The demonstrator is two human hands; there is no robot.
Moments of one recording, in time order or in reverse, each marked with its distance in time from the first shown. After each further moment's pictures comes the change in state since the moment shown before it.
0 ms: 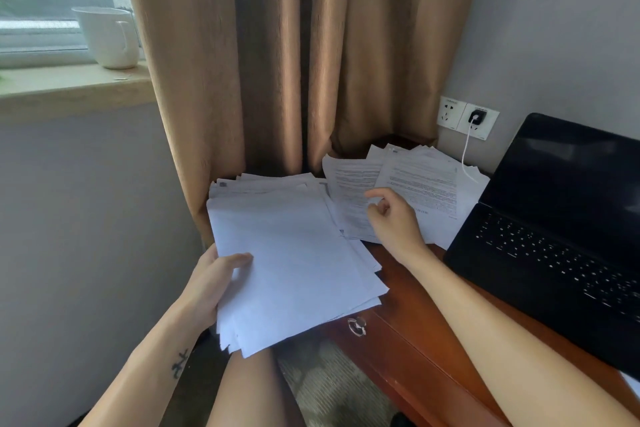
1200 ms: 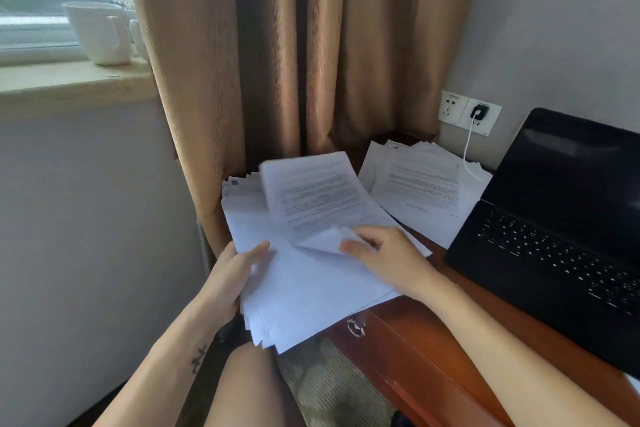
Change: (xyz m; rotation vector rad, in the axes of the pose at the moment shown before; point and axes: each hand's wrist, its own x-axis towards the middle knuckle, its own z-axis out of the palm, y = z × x) left_hand -0.005 0.005 0.034 -0.044 -0.090 0.024; right_hand -0.057 -0.038 -0.019 0.154 -0.466 0.018
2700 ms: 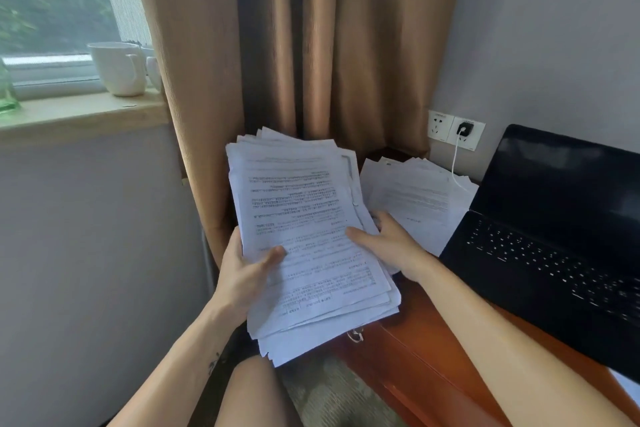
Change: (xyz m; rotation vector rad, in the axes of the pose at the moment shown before) left_hand -0.015 0.008 0.011 0.001 0.006 0.428; right_hand 0.023 0.000 -0.018 0.183 0.135 0.234
